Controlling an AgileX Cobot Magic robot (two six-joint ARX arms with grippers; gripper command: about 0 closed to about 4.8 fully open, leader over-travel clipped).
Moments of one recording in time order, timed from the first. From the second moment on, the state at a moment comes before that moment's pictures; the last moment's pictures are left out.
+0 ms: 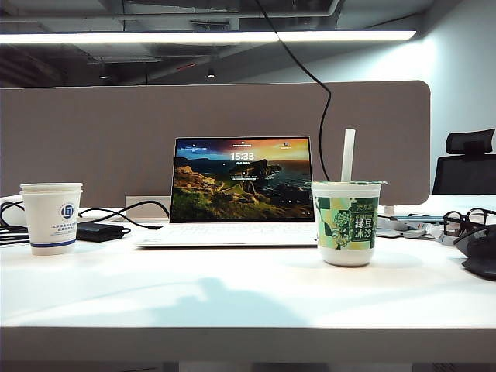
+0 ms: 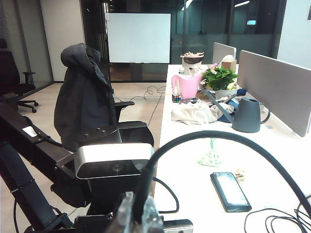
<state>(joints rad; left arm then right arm) -0.43 0.91 0.58 0.65 0.84 -0.29 0.58 1.38 1.44 0.05 -1.05 0.10</state>
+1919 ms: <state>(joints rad) -0.43 1.01 0.59 0.26 0.52 -0.38 0.41 1.10 1.44 -0.29 -0.70 0.07</state>
